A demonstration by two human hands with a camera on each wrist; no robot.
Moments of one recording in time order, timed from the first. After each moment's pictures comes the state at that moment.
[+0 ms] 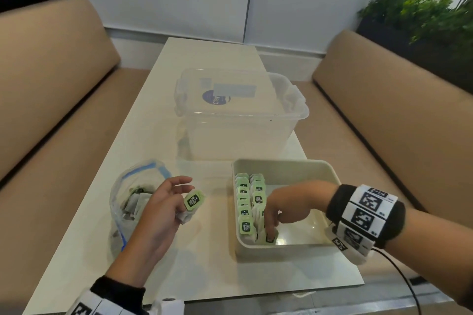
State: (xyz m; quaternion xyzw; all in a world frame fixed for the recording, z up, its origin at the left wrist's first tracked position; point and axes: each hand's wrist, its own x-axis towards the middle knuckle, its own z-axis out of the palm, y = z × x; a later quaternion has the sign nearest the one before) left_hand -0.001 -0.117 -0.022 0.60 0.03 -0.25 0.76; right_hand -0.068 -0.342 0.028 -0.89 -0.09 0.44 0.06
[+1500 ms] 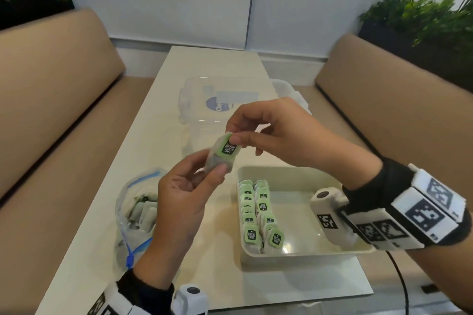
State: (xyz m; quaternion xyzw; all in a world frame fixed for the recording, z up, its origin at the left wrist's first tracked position) left_hand -0.022 -0.142 0.032 0.55 -0.20 -0.05 0.81; right_hand -0.053 -0.303 0.139 -0.92 -0.14 -0.09 0.37
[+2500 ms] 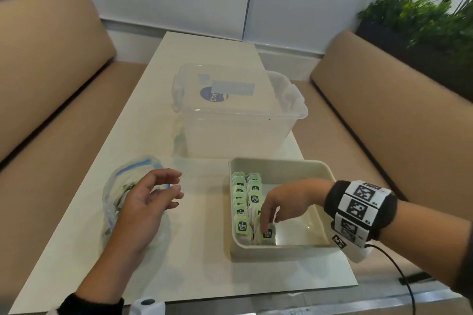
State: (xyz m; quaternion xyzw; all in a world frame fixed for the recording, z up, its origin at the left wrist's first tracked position) left_hand -0.010 -0.095 -0.013 0.69 -0.10 -0.12 0.71; right_hand -0.061 -0.363 0.010 -0.88 -0.06 0.45 0.13
